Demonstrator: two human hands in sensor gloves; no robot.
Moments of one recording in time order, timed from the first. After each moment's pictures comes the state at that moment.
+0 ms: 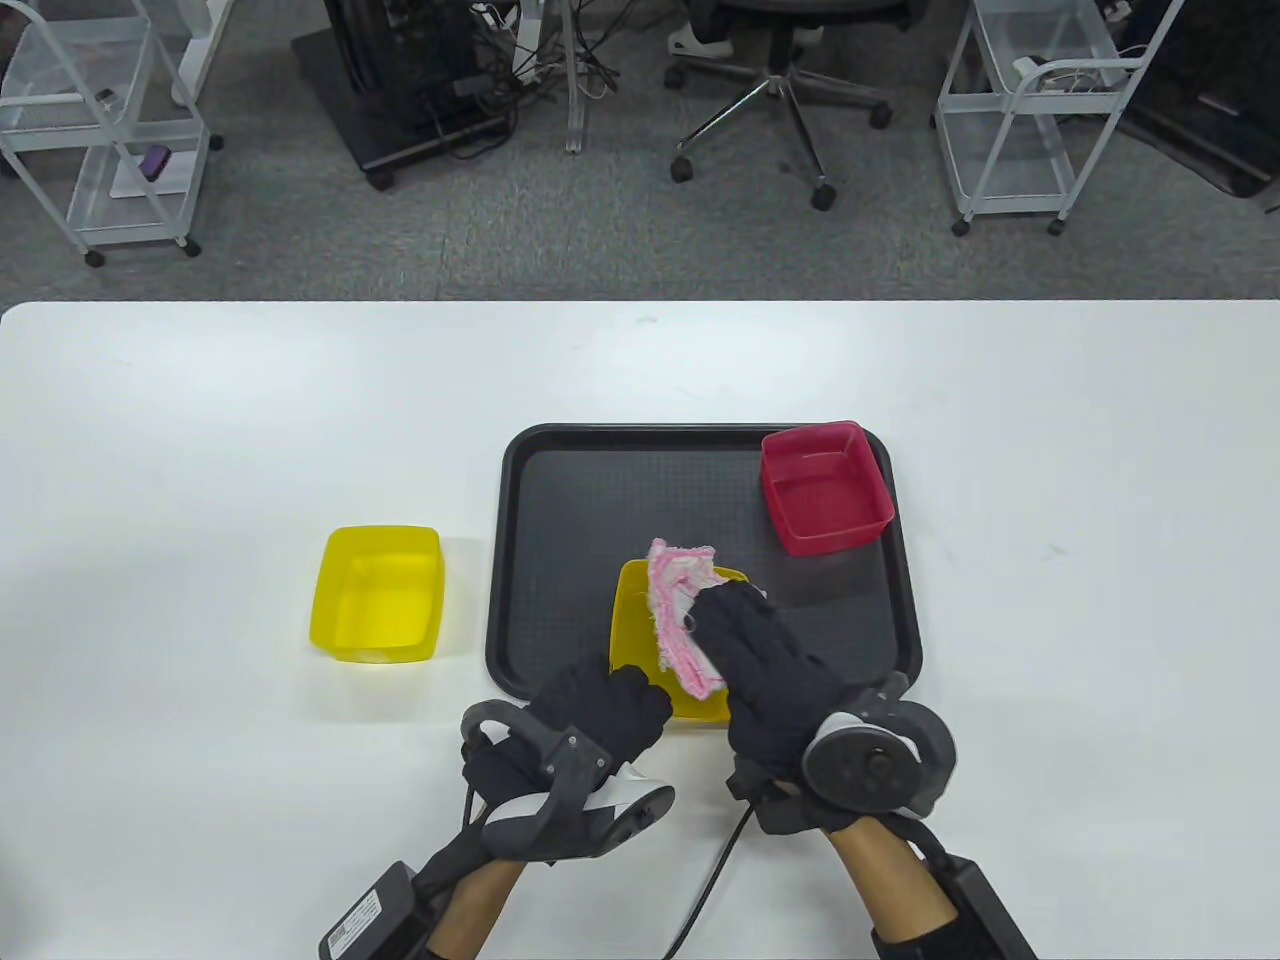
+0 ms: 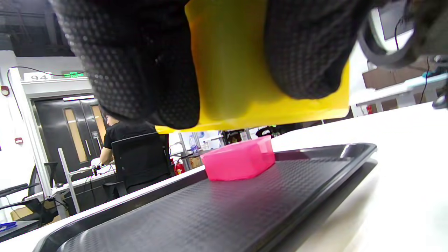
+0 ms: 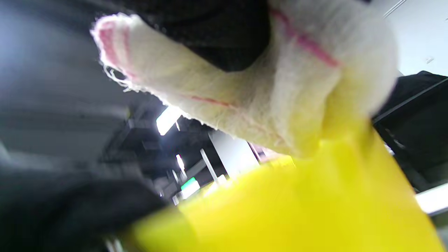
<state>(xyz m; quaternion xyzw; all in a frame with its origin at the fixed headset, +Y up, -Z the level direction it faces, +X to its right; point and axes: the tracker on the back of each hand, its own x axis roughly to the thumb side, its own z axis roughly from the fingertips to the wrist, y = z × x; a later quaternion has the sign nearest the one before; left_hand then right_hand) -0.084 -0.673 -0.158 0.18 -0.31 -0.08 0.93 0.086 -0.649 -0.182 0.24 -0.20 0.90 0.29</state>
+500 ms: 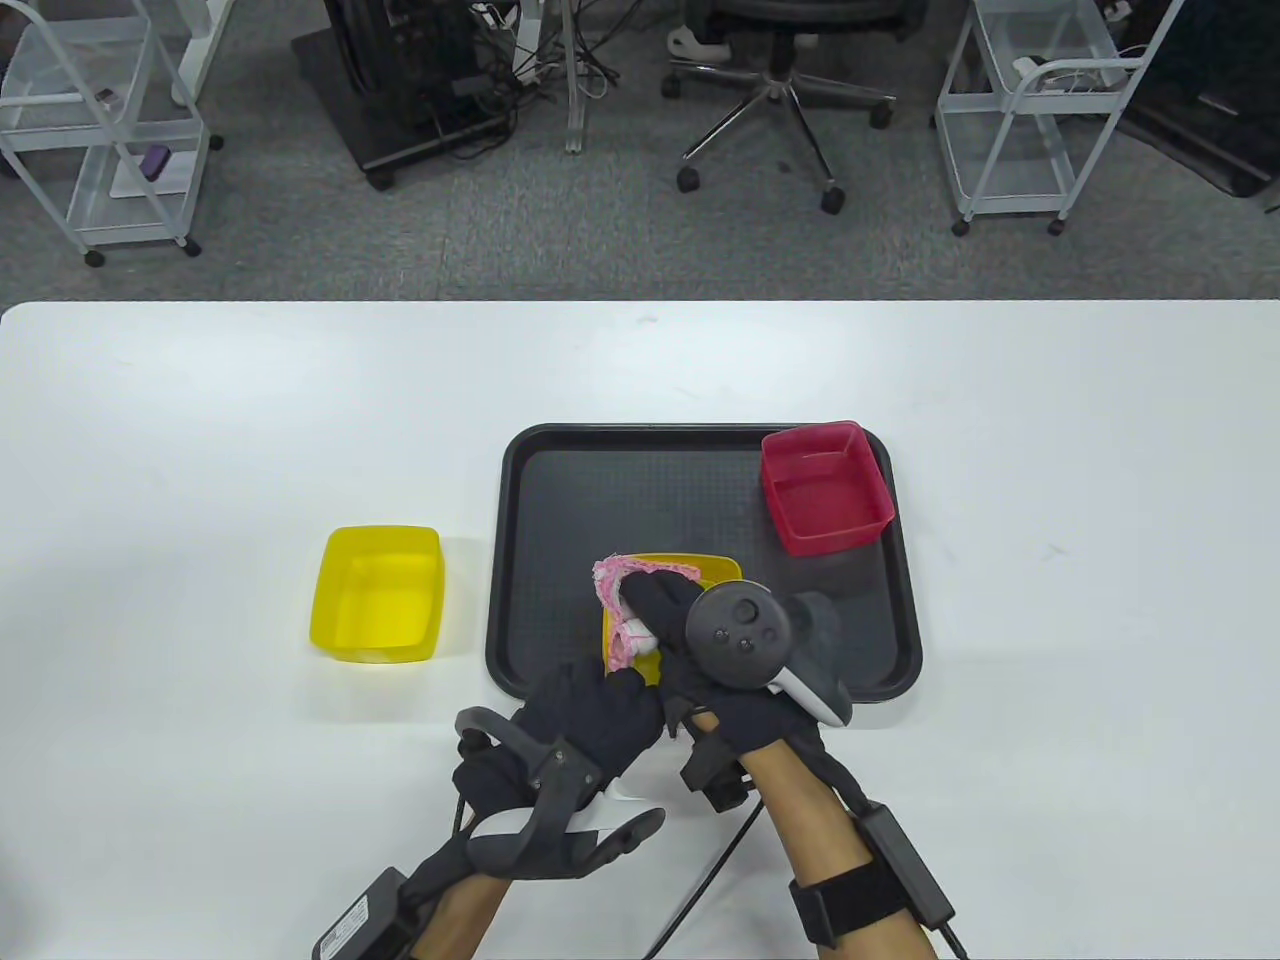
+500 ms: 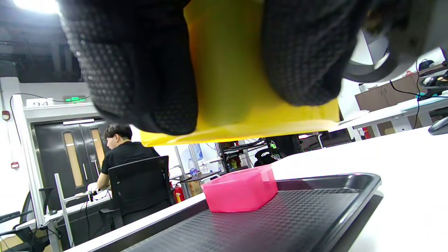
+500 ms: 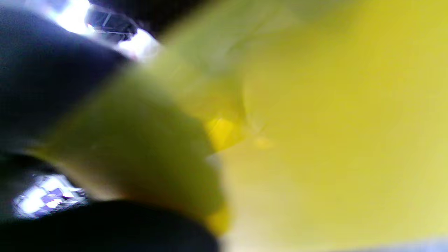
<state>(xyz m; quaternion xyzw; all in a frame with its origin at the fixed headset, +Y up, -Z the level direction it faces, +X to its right) -0.087 -0.656 -0.150 0.23 -0.32 -0.08 0.91 0.047 -0.634 -0.230 0.16 0.06 0.92 0.35</state>
